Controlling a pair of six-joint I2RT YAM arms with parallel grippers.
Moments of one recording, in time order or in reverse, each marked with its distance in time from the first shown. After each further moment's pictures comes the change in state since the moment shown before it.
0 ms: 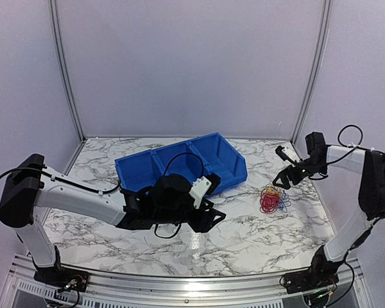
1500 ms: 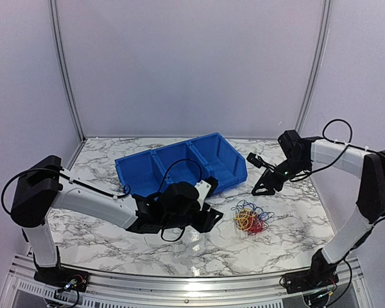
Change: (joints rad) left arm 0.000 0.101 0.021 0.011 -0.146 -0.101; right arm 0.304 0.002 0.101 -0.303 -0.188 -0.026
